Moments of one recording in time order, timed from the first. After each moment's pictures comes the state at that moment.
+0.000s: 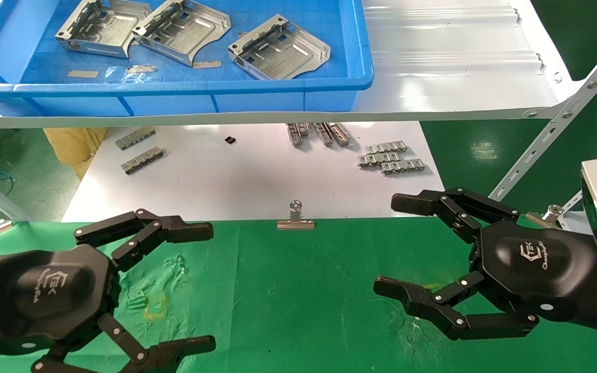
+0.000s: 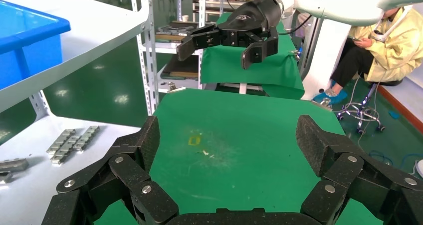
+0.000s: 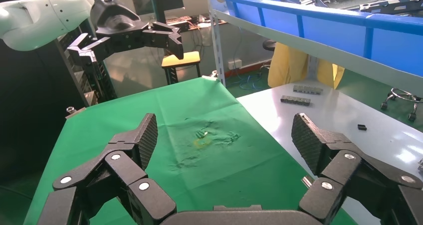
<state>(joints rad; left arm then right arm) -1.08 0.62 0.28 -1.28 0.73 1.48 -0.19 1.04 -0.54 -0.38 1.19 -0.61 -1.39 0.11</state>
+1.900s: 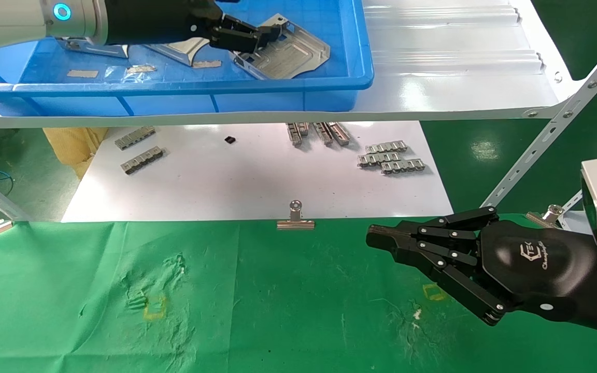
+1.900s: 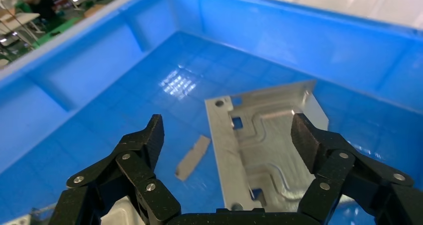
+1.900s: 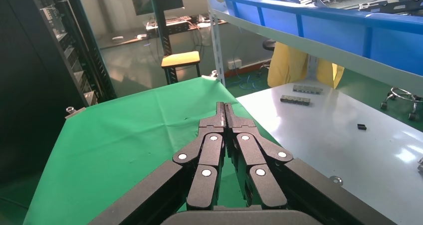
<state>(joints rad) -2.07 1.29 0.60 -0.12 1.36 1.08 0.03 1.04 -0.54 -0.38 1.19 -0.61 -1.39 0.11</state>
